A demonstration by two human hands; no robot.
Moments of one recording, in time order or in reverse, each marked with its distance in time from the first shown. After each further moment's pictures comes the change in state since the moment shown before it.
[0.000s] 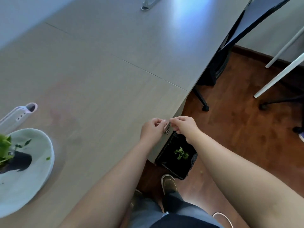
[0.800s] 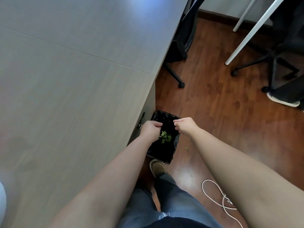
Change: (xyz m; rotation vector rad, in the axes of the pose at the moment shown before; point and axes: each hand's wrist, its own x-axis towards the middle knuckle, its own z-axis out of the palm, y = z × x) left_hand 0.047 -0.029 0.113 0.209 -0.329 -0.240; right_hand 0.053 0.092 -0.091 -0.172 0.098 0.295
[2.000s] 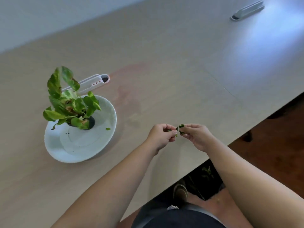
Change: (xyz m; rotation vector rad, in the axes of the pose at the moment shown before) left_hand -0.141 -0.120 -0.219 -0.786 0.361 0.128; right_hand -0.137 -0.144 0.226 0.202 -0.553 -0.252
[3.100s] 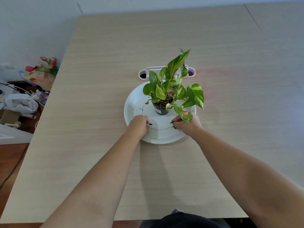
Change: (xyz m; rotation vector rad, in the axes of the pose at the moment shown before) left_hand -0.042 -0.095 -0.321 0.780 0.603 -0.035; right_hand 0.052 0.061 0.298 -1.058 -0.261 -0.241
